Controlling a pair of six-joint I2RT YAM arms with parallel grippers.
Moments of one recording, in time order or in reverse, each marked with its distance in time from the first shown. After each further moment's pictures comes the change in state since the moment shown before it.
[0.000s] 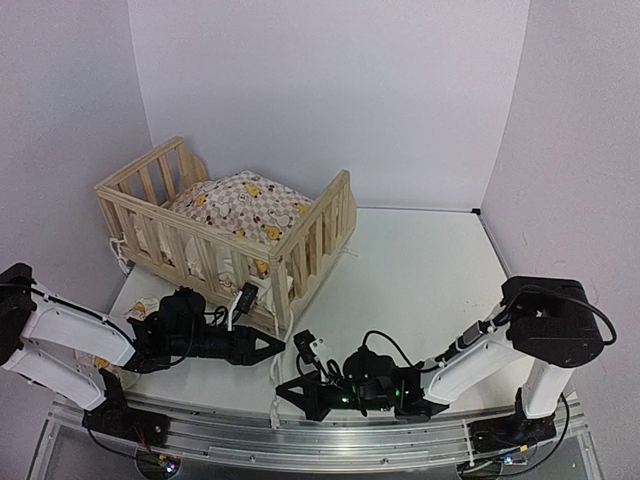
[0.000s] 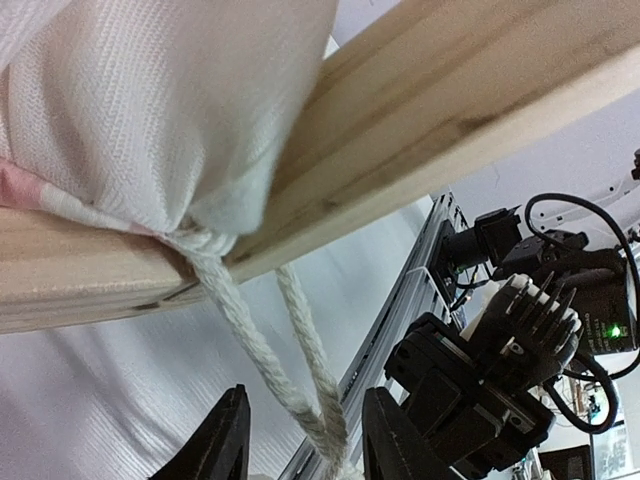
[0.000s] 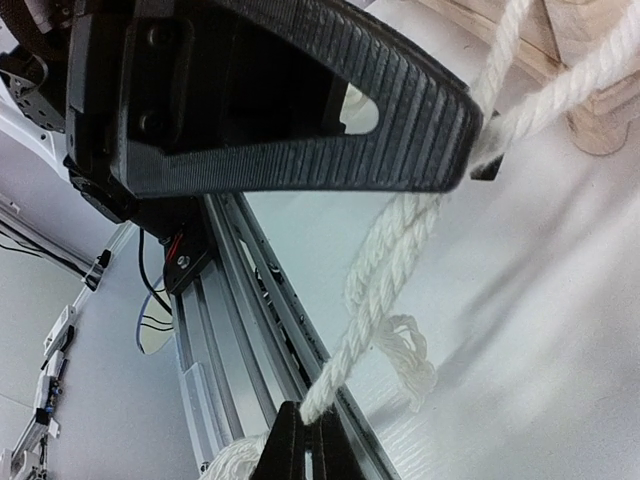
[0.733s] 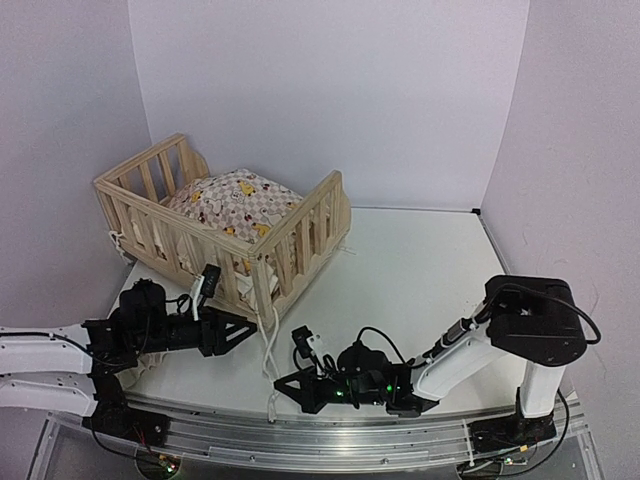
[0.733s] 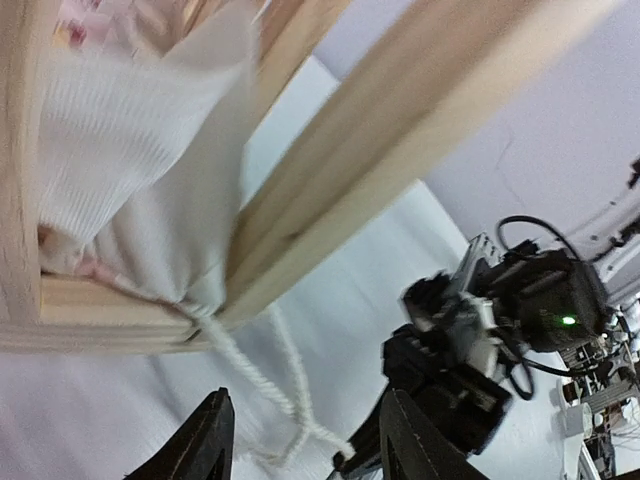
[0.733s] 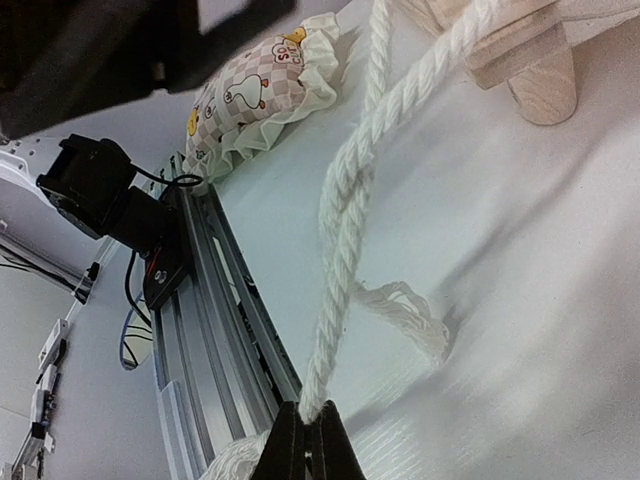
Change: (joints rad) left arm 0.046 -0.399 -0.035 -0.317 -0.125 0.158; right arm -0.045 0.077 0.037 0.032 -0.028 0.015
